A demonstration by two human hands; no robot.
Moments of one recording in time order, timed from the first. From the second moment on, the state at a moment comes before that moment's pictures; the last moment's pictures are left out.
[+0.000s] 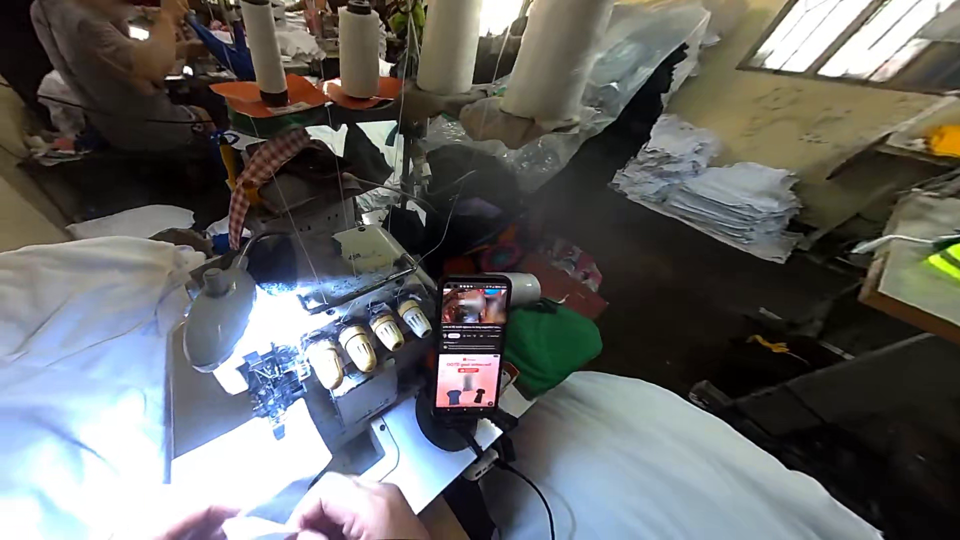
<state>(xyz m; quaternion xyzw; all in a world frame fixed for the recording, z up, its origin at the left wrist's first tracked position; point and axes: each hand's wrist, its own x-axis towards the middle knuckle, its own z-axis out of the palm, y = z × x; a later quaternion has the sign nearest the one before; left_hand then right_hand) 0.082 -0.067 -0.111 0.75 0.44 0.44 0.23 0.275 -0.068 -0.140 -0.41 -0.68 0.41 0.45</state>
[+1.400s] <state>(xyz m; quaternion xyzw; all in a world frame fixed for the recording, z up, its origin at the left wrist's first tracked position) 0.101 -0.061 -0.164 0.77 0.55 0.33 0.03 0.269 -0.045 -0.178 -0.43 -0.69 0.31 0.49</state>
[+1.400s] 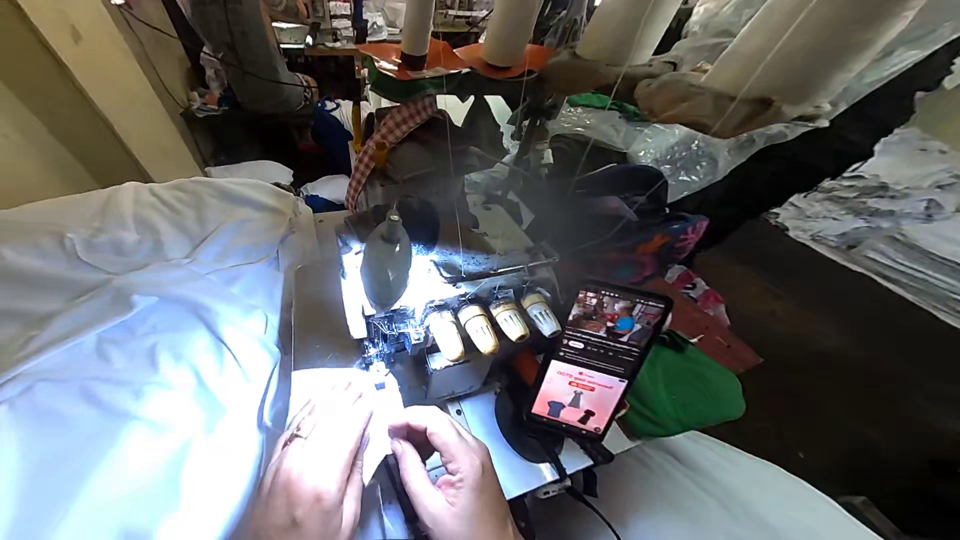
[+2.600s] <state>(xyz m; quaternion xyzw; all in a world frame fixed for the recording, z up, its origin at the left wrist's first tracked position) 0.053 0.015 -0.159 0.65 0.67 0.37 0.05 0.252 -0.063 -0.137 -0.49 -0.79 0.20 0.30</state>
